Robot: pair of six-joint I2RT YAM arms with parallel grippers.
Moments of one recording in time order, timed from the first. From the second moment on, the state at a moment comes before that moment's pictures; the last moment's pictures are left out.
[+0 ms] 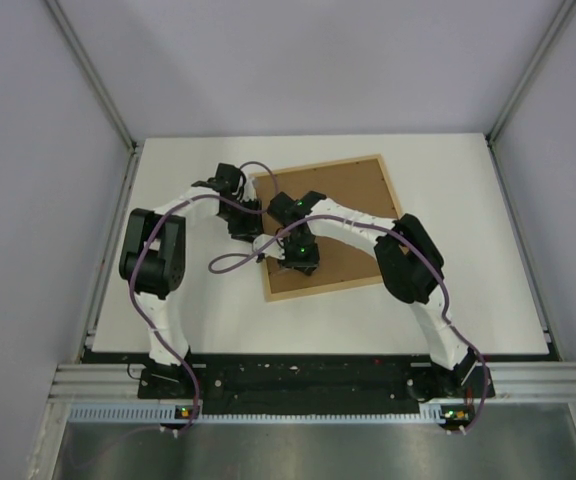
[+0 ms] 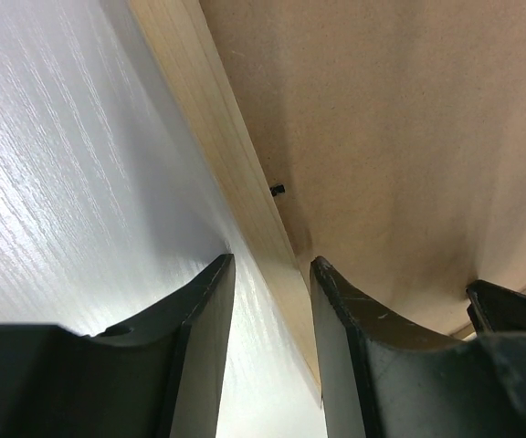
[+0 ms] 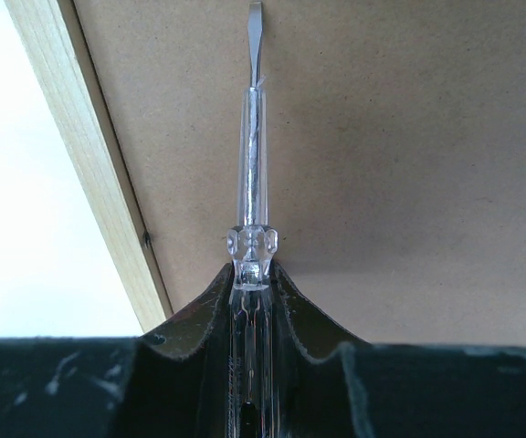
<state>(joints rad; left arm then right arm) -0.24 1.98 1.37 -0.57 0.36 -0.23 0.84 2.20 1.80 -1.06 -0.20 -0.84</state>
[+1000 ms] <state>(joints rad) -0.26 1.99 1.37 -0.57 0.37 -0.23 0.84 2.23 1.85 -1.09 -0.16 -0.84</state>
